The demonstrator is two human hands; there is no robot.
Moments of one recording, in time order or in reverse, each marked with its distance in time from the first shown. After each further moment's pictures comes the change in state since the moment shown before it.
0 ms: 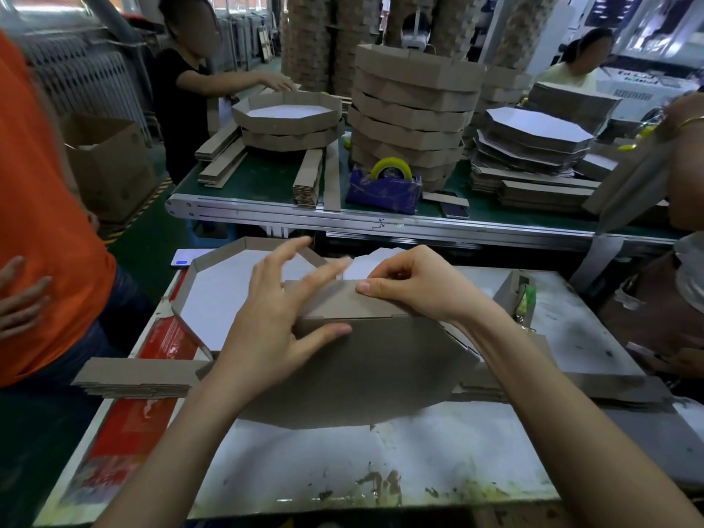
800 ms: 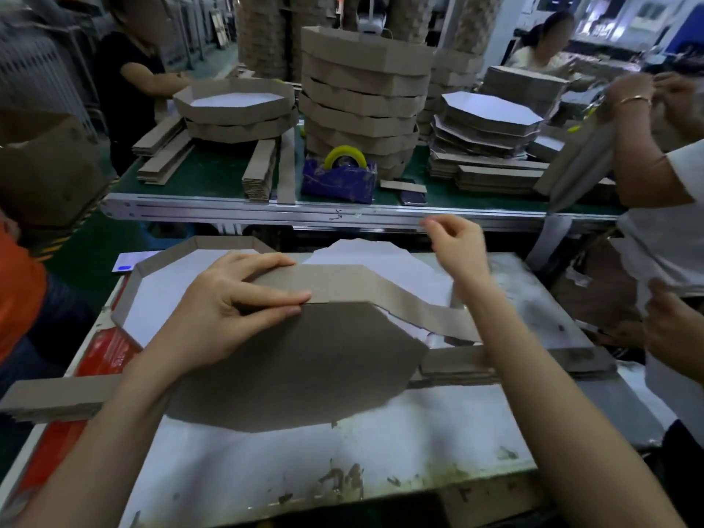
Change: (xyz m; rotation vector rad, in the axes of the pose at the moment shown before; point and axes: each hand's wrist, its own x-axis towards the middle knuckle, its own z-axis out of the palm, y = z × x) left_hand 0.033 -0.008 0.007 -0.119 -0.163 0.151; right_hand 0.008 0.109 -0.063 0.237 0.760 0.272
